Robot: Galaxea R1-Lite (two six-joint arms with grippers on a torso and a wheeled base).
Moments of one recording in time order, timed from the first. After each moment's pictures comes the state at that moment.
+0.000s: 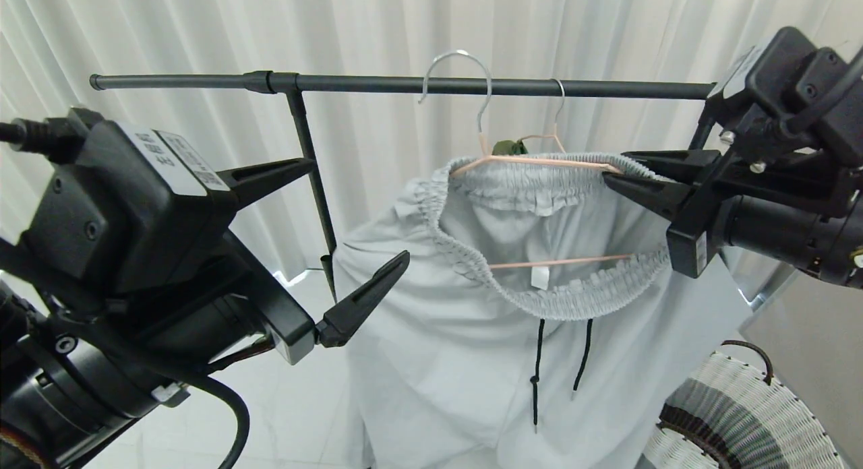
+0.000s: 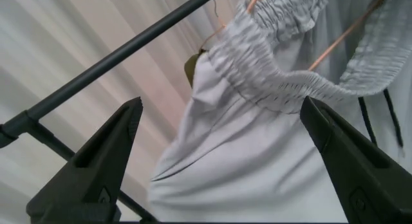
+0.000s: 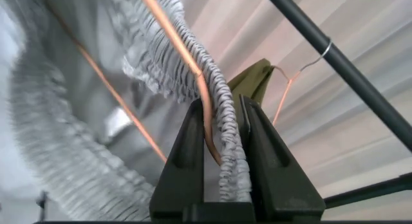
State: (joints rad) left arm -0.76 1.27 -0.58 -0.80 0.07 0.60; right arm 0.83 1.35 -1.00 -0.33 -0.14 -0.58
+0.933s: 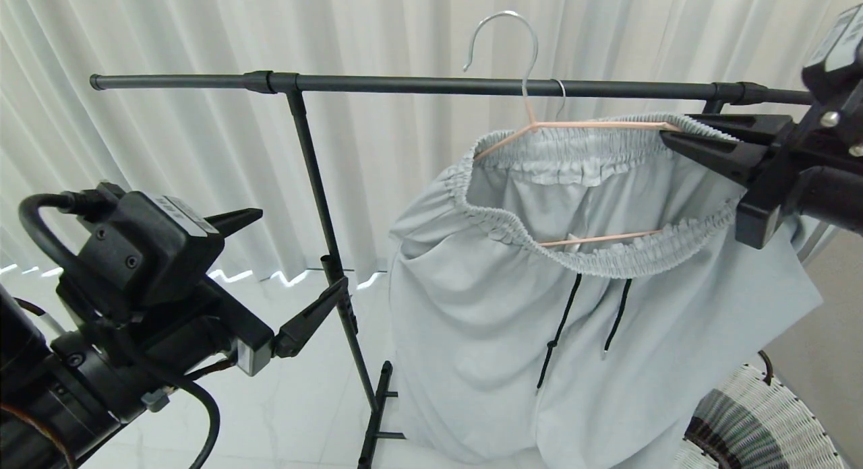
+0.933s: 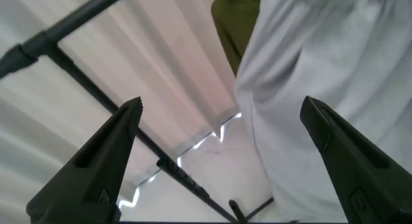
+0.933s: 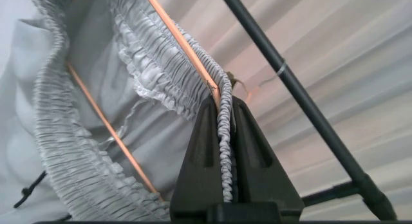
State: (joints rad) left arm -0.55 1.25 -0.44 -0.80 0.07 0.55; right arm 0.73 1.27 -0.99 -0.36 -0.06 -0.73
